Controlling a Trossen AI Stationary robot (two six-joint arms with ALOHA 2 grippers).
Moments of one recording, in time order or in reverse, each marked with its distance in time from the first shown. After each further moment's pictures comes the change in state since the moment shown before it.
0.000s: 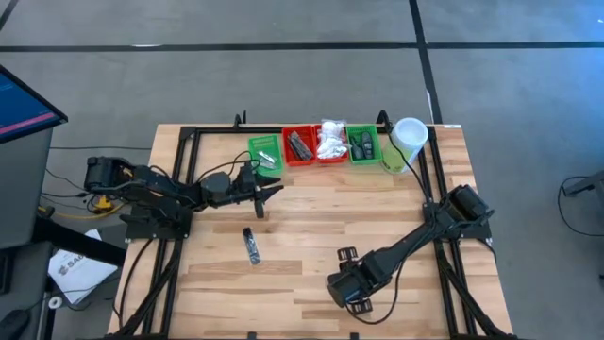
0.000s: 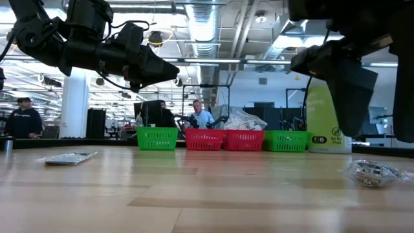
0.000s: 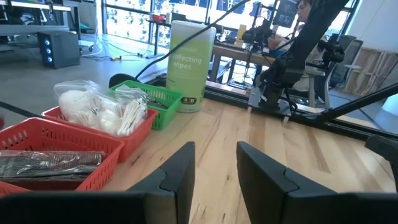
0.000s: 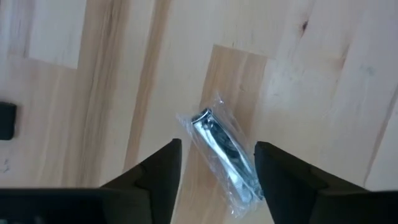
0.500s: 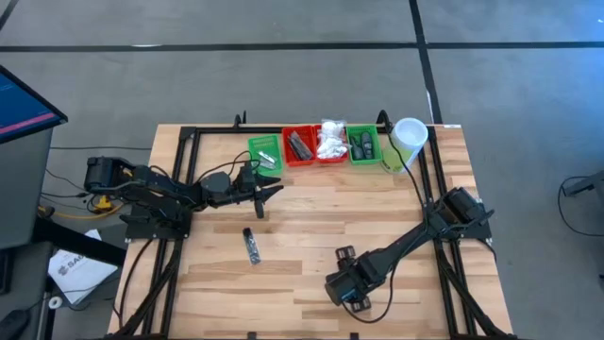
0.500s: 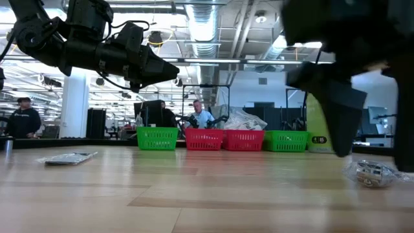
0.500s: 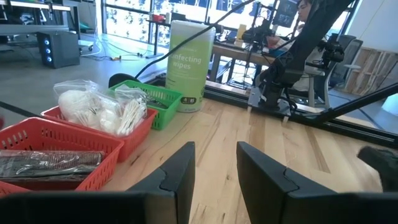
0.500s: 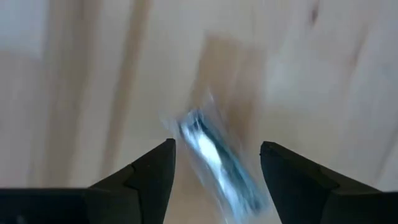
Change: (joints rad) left arm -0.002 0.000 0.000 -0.001 0.000 0.000; right arm -0.020 0.054 0.001 0.004 -0.002 -0.044
